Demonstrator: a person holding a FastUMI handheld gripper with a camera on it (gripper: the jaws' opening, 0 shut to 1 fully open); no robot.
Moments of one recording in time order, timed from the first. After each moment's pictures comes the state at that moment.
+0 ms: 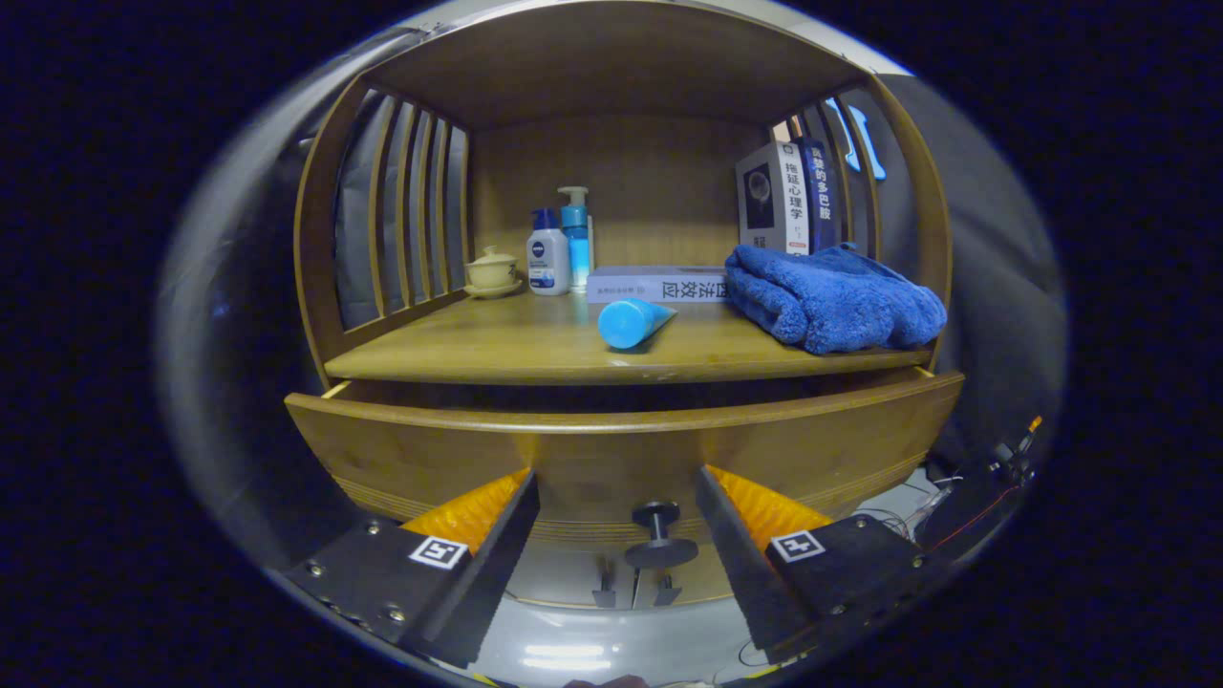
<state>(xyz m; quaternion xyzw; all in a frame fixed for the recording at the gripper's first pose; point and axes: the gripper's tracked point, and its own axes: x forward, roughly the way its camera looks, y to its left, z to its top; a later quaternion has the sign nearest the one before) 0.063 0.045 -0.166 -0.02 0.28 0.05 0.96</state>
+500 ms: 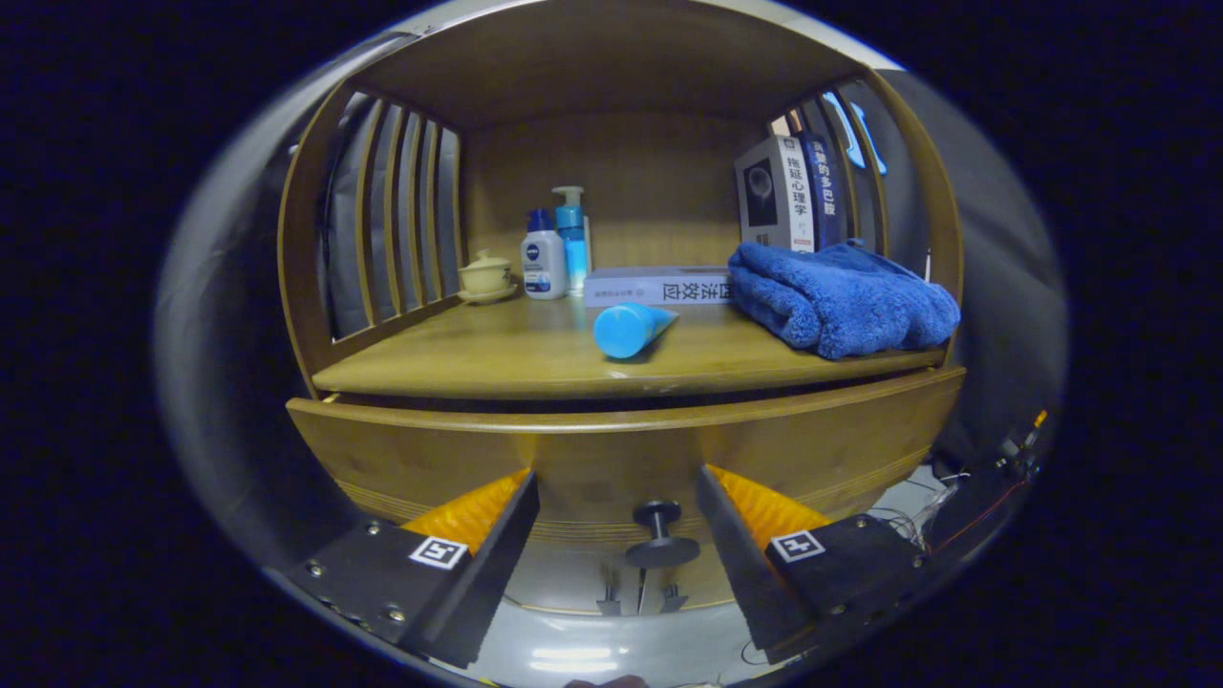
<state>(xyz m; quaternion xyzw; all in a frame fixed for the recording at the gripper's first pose) 0.078 0.047 -0.169 -0.01 0.28 0.05 0.96</state>
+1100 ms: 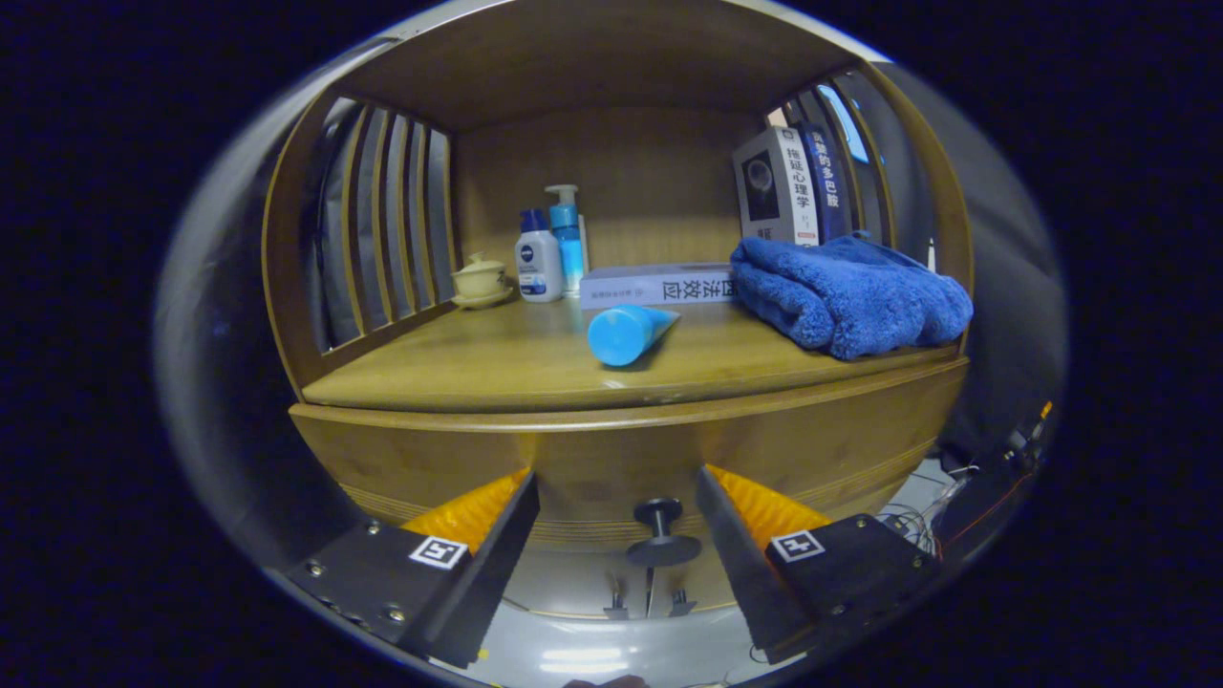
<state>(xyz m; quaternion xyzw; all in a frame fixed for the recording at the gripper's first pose) 0.093 0.049 -0.175 0.00 0.28 0.05 0.96</state>
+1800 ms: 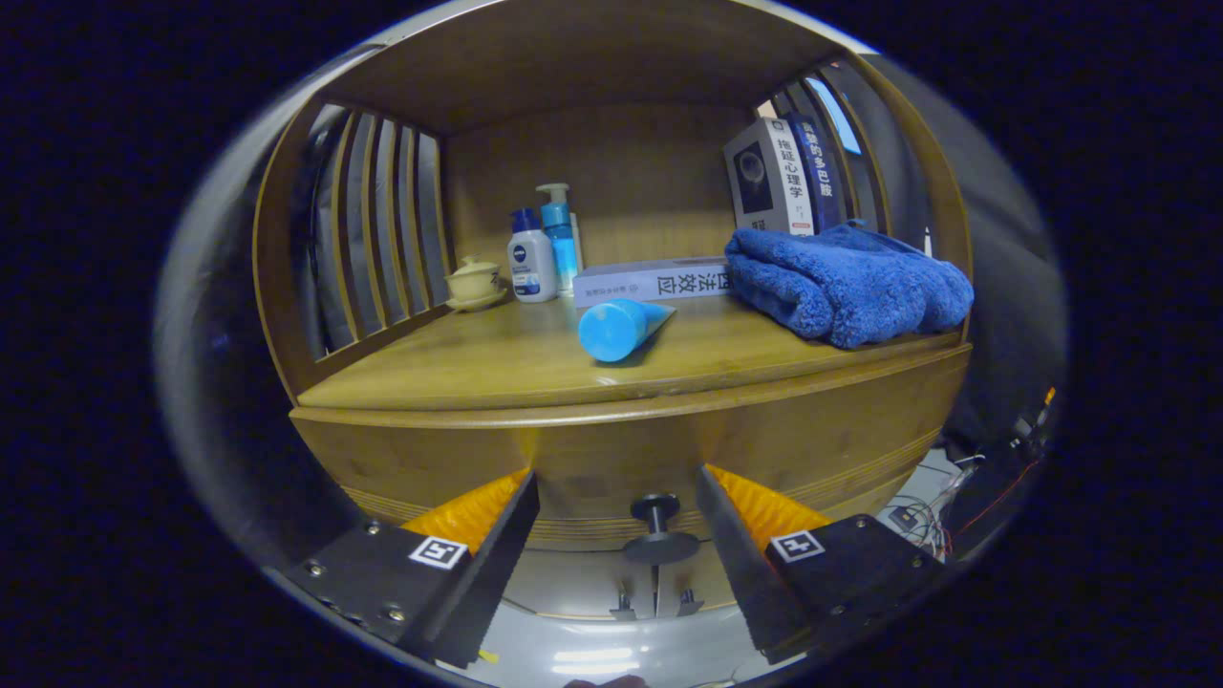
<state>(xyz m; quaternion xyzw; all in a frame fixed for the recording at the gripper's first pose) 0.093 0.047 -0.181 0.02 0.29 0.04 0.96</state>
